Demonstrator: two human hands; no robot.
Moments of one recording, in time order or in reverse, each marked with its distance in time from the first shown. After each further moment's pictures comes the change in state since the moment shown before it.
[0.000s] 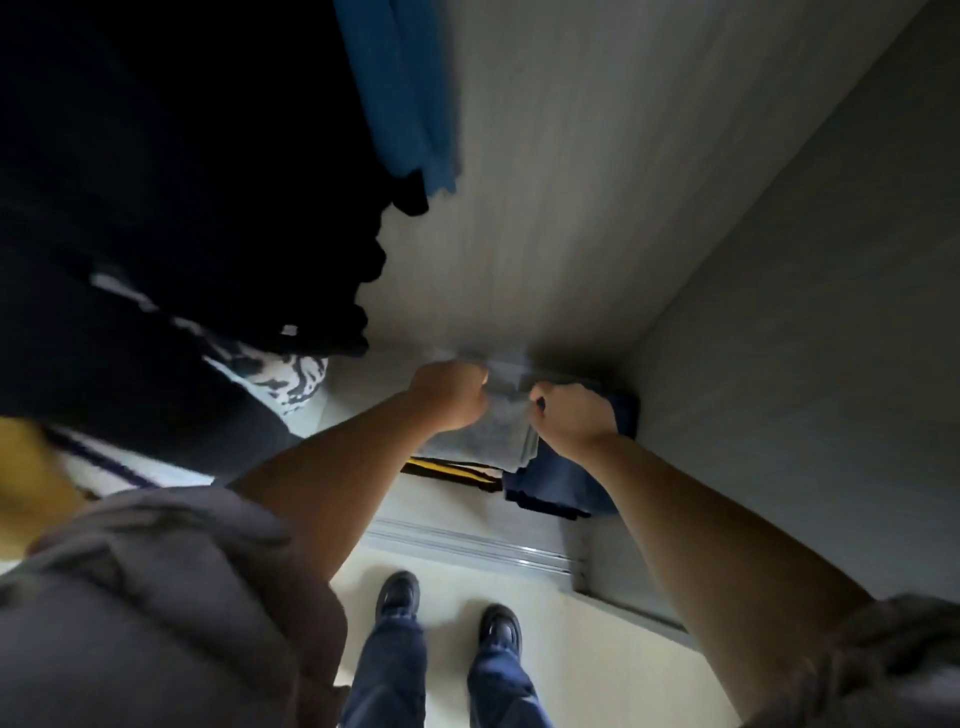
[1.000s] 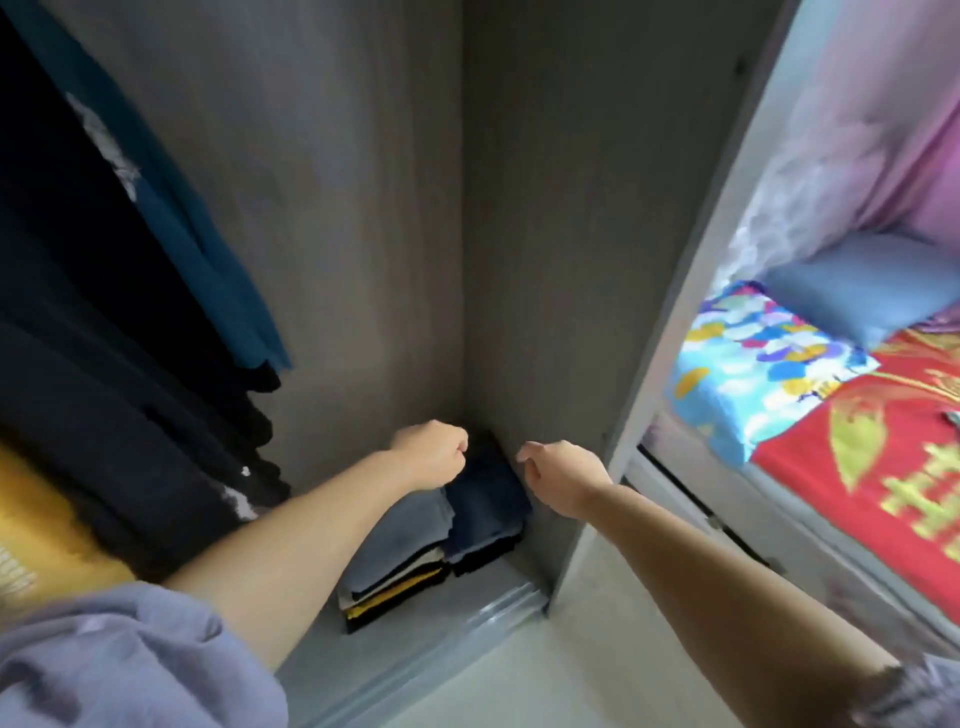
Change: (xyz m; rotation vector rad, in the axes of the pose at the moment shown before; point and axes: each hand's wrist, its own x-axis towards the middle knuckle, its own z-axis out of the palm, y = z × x) left_hand -0.207 0.066 -0.123 0.180 -0.038 0.591; right_hand -0.280 -0.091 -0.061 0.097 0.277 0.509
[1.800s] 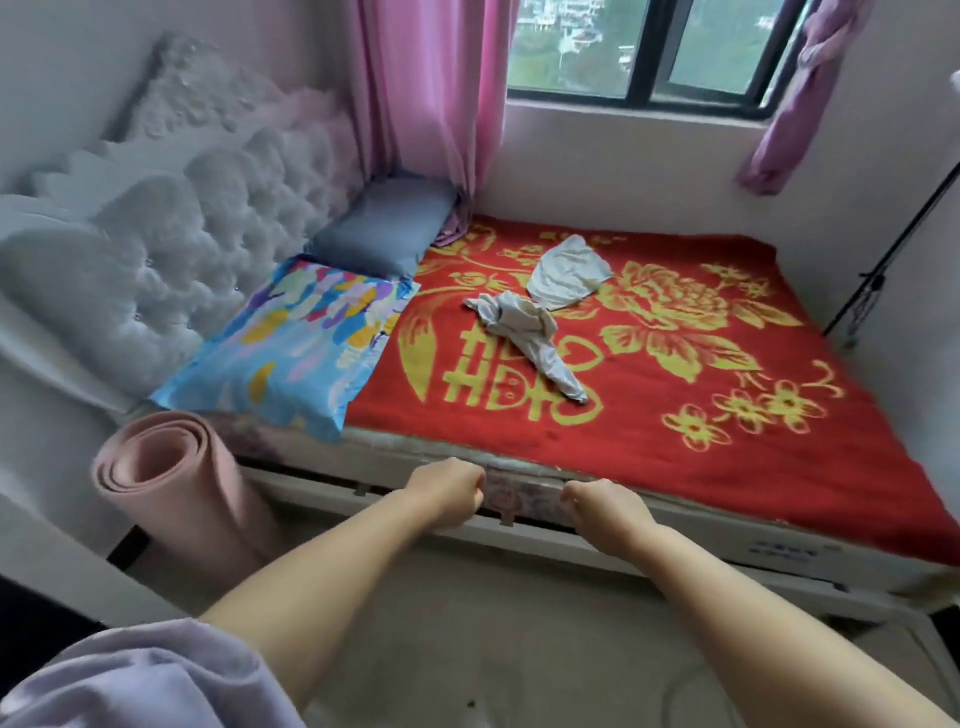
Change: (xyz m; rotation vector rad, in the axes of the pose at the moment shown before) left_hand 0.015 0.603 0.171 0.212 -0.281 0.902; right_hand -0.451 0.442 -0.010 0.070 0.018 0.888
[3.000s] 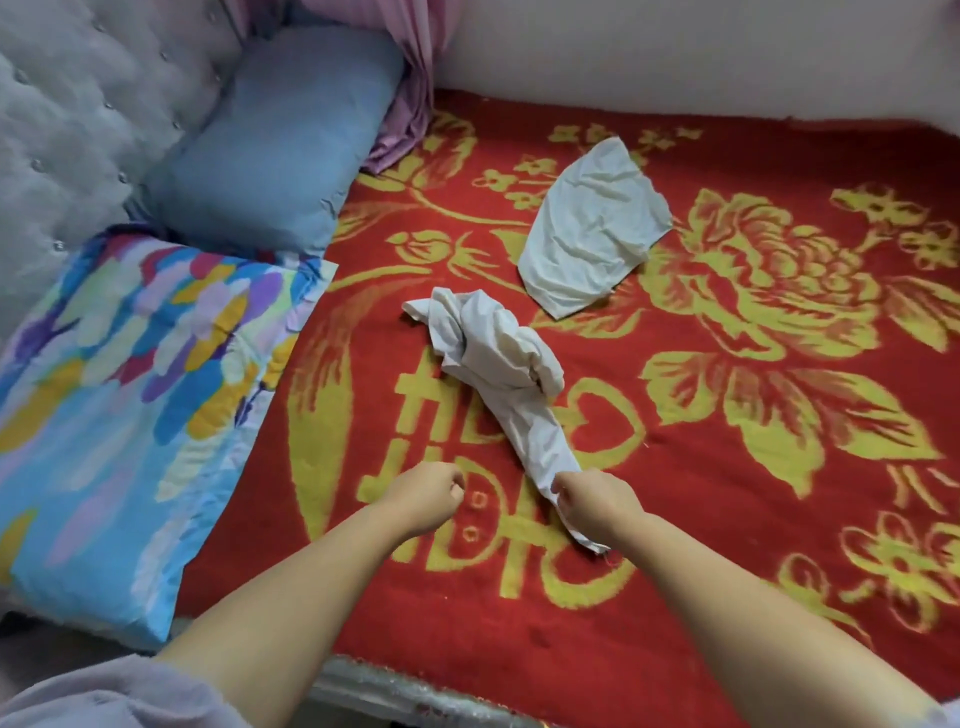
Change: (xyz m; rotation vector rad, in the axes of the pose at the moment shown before) left_hand 0.592 -0.094 -0.052 -0.236 -0.235 -0.216; right_hand 0.571 0.243 -0.009 0.115 -0.332 0.033
